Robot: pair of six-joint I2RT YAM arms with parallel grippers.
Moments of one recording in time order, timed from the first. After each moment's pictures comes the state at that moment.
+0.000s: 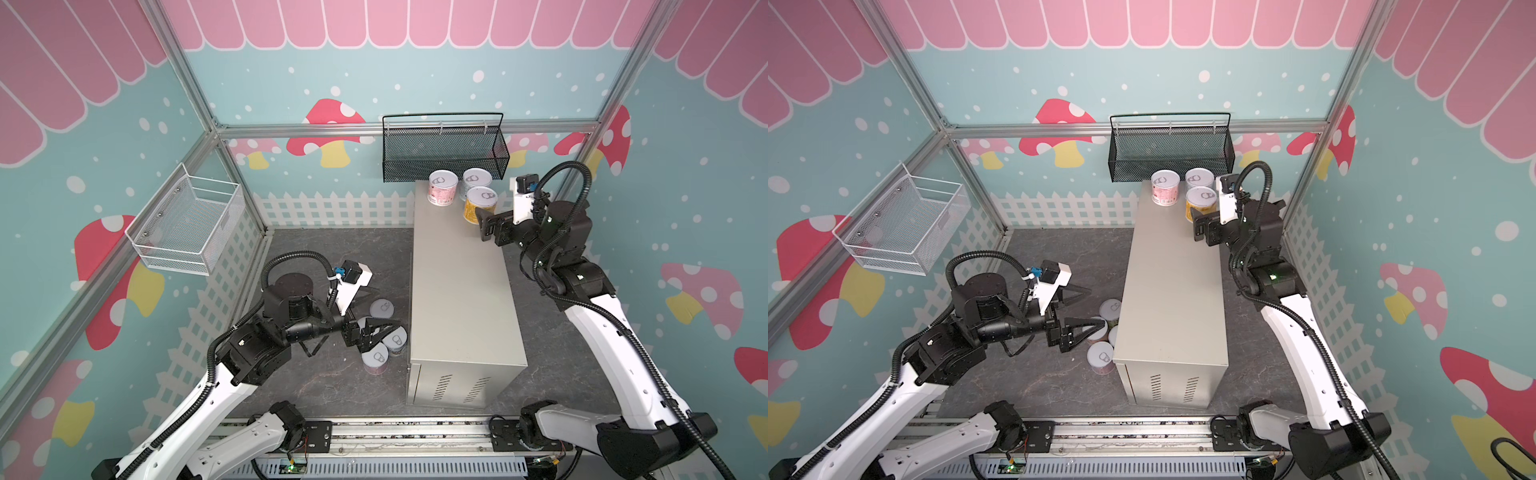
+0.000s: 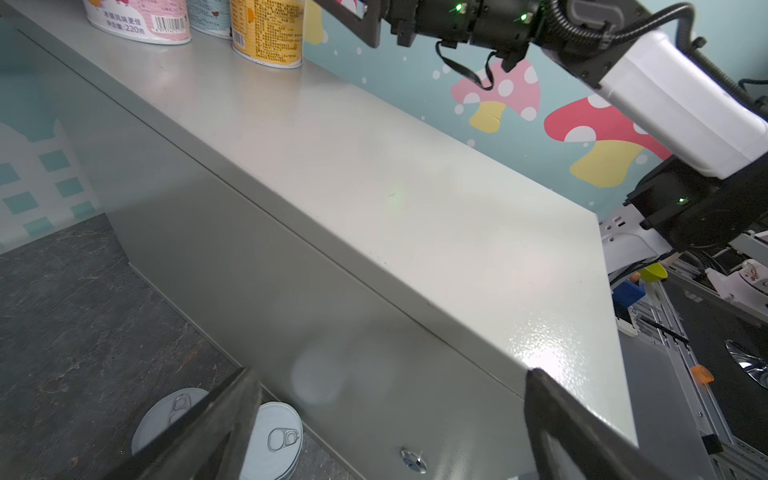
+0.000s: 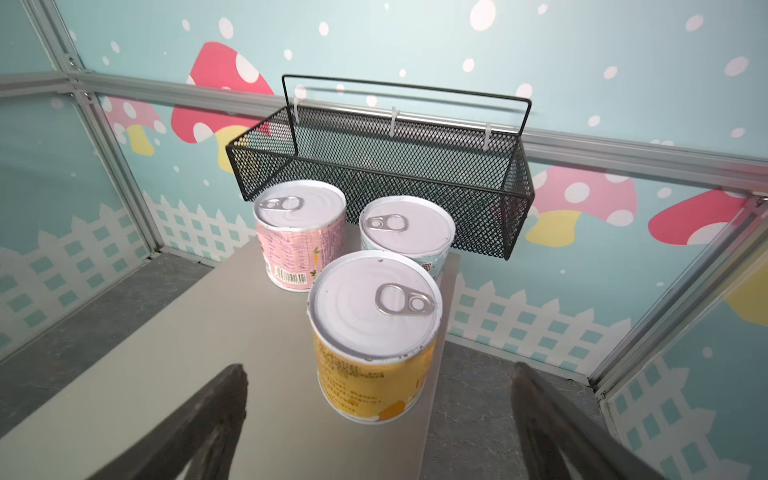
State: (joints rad) left arm -0.66 0.86 1.10 -0.53 0.50 -0.14; right arm 0.27 1.20 1.47 -0.37 -0.02 -0.06
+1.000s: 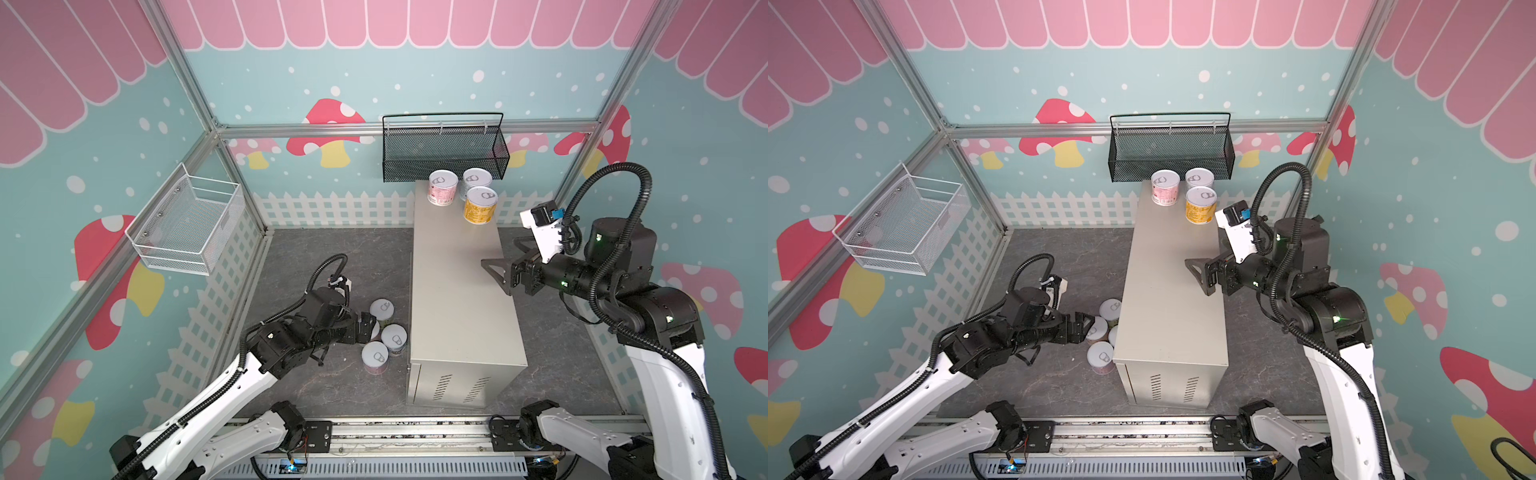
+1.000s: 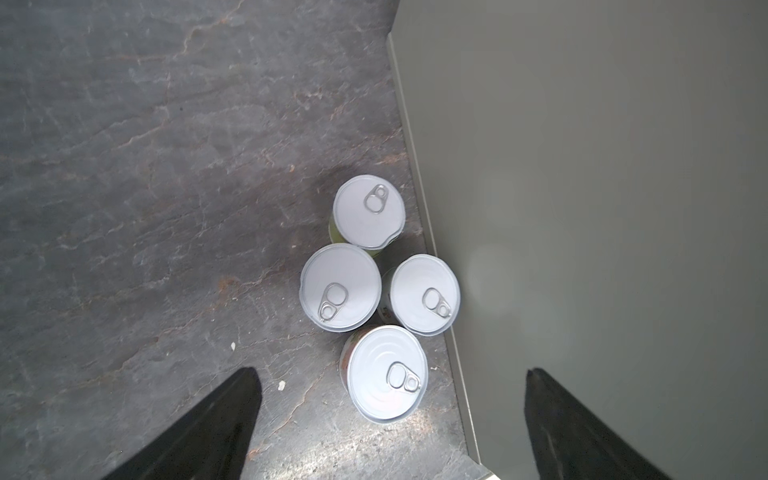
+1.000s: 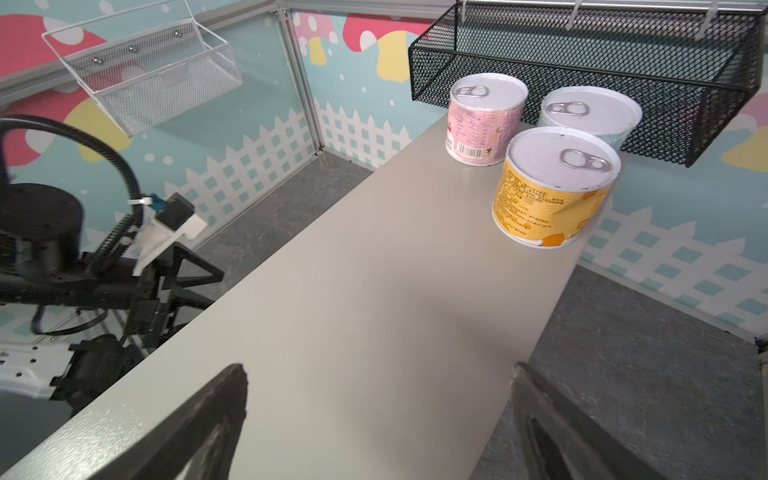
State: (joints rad) left arm -0.70 0.95 0.95 -0.82 -0.10 -0.55; right arm 0.30 1.09 1.77 -1.08 -0.40 -0.09
